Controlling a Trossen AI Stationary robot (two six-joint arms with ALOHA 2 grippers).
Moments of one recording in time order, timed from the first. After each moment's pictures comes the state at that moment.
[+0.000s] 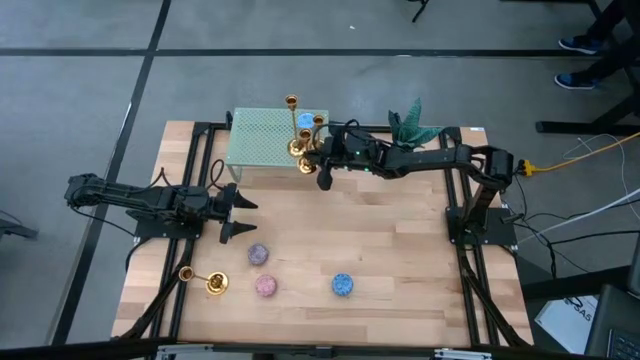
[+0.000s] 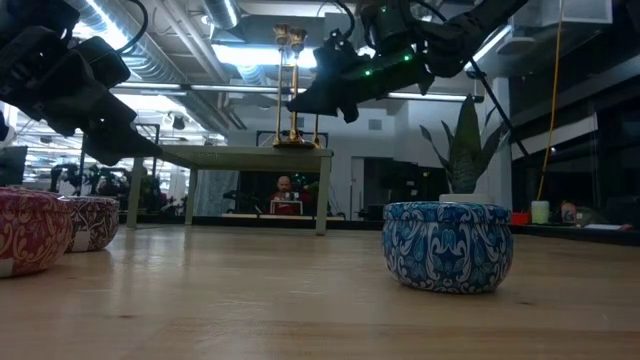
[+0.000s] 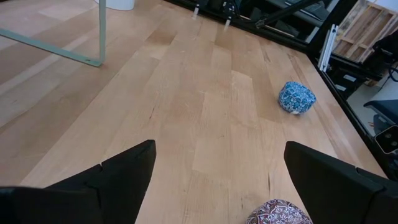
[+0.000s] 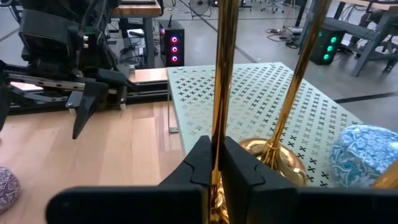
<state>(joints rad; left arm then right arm) -0.09 0.27 0.06 -0.13 -0.09 -0.38 -0.26 1.79 1.11 0.43 -0.04 -0.03</state>
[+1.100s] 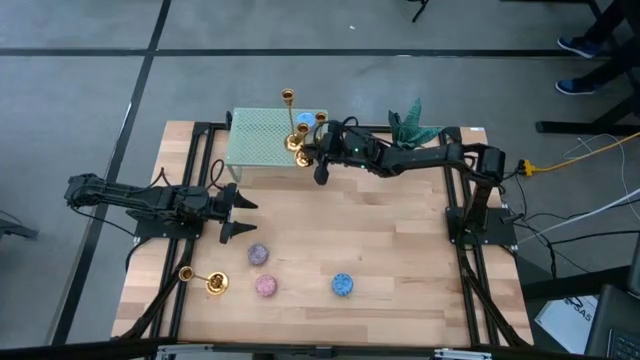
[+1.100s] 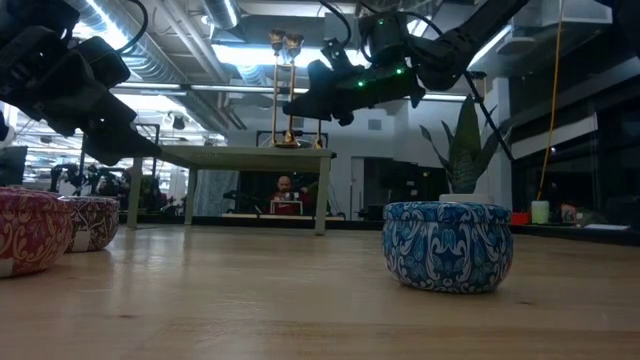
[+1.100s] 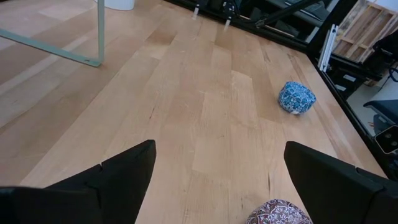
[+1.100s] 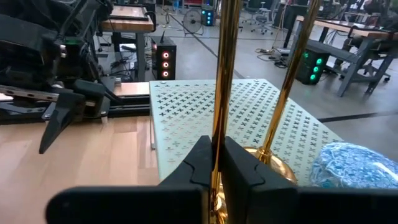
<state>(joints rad) -0.09 0.27 0.06 -0.13 -0.09 -0.38 -0.30 1.86 1.11 0.56 -0.04 -0.09</state>
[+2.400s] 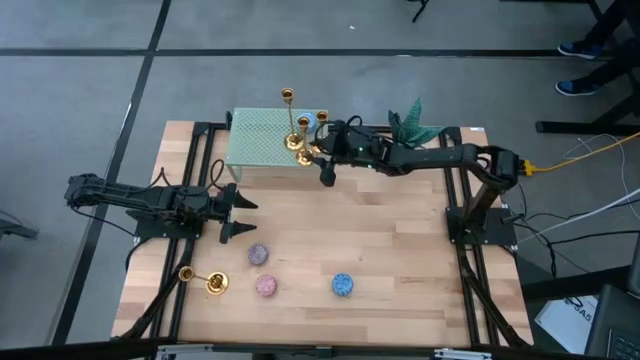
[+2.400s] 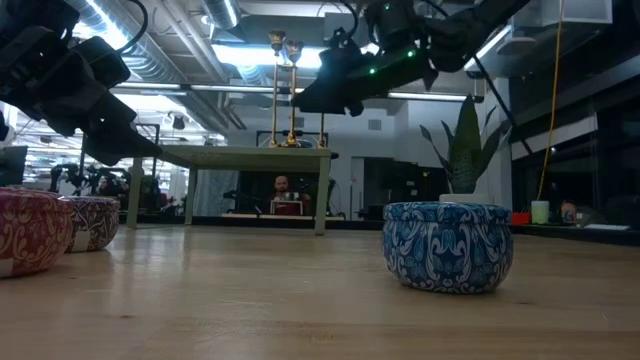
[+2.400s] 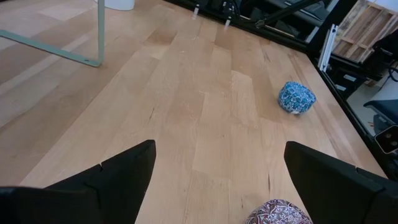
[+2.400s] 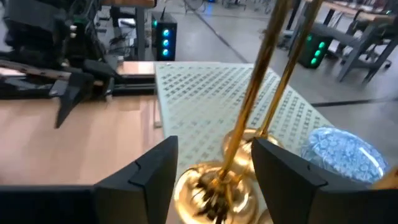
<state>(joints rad) -0.09 0.27 0.06 -0.13 -0.09 -0.38 -0.28 1.75 1.11 0.37 -0.02 -0.11</state>
